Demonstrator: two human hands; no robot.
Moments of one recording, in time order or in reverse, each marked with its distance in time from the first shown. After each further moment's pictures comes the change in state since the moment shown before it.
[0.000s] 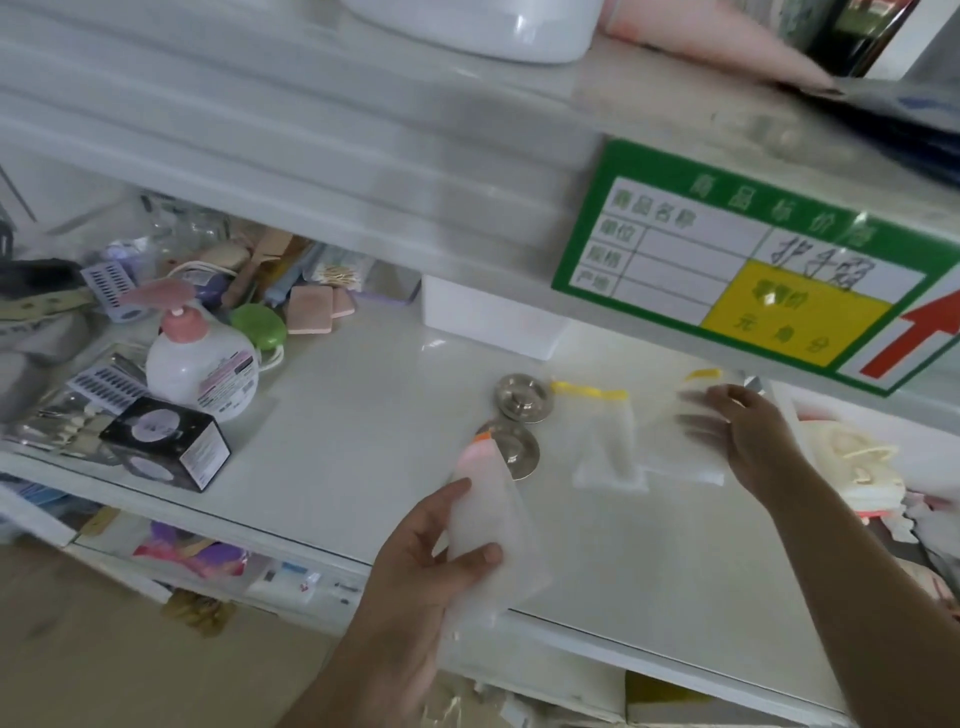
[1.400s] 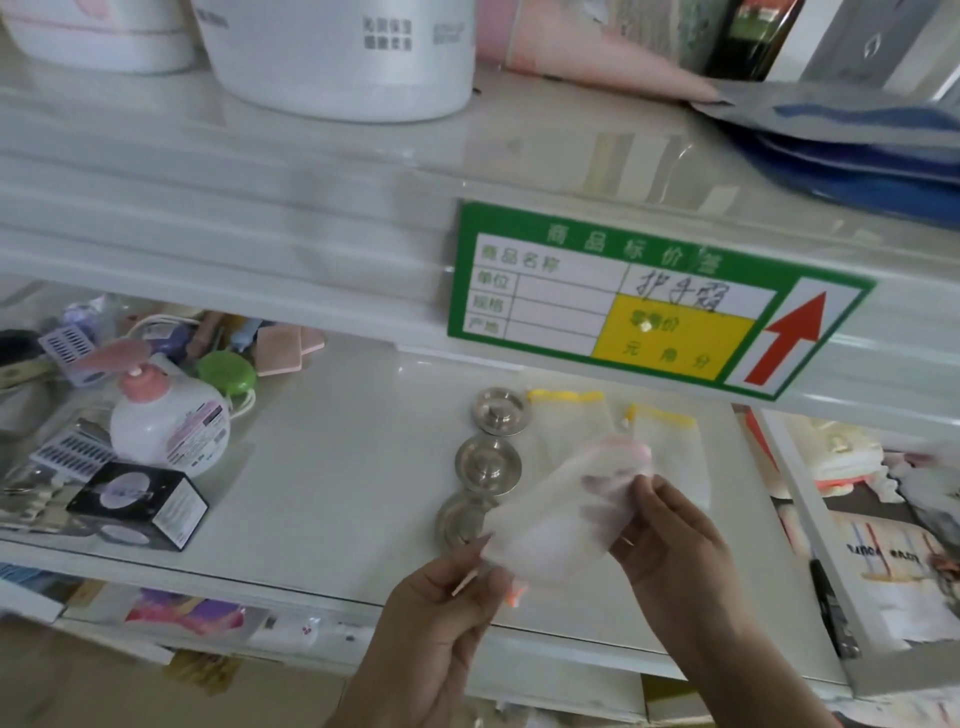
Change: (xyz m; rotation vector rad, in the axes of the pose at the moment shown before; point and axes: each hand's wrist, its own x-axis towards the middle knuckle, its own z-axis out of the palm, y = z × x) left_hand -0.006 -0.004 0.016 -0.123 -0.120 -0.117; right_hand -0.193 0.000 0.079 0.602 -0.172 0.055
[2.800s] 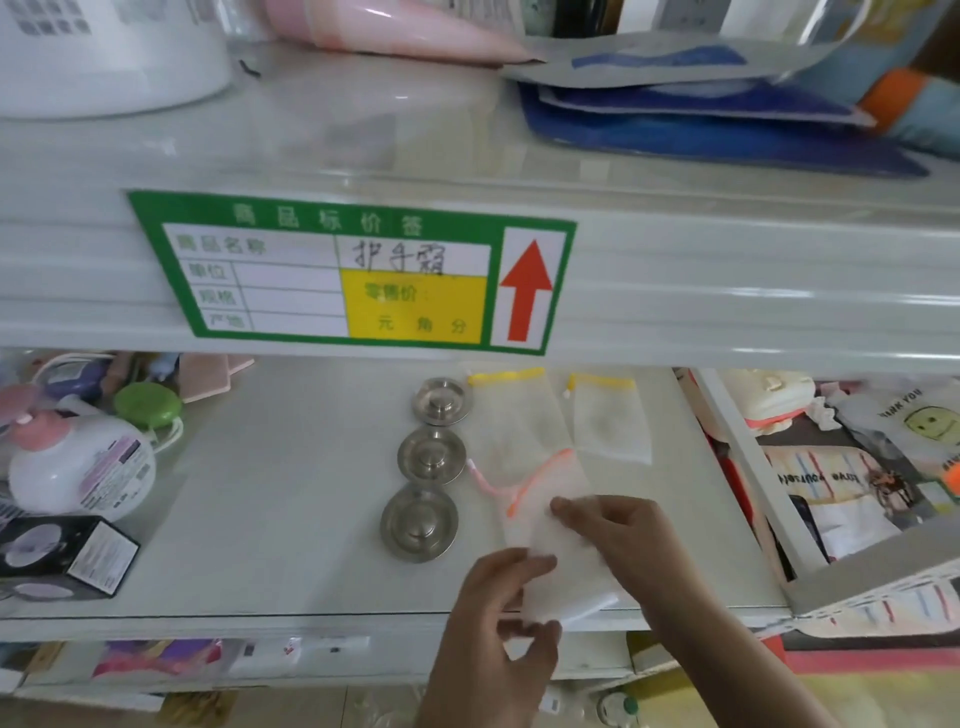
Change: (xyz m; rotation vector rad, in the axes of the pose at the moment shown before) left_hand -0.002 -0.067 0.034 1.059 -0.121 0.383; right_hand -0.017 -0.012 -0.038 -0.936 0.162 0.123
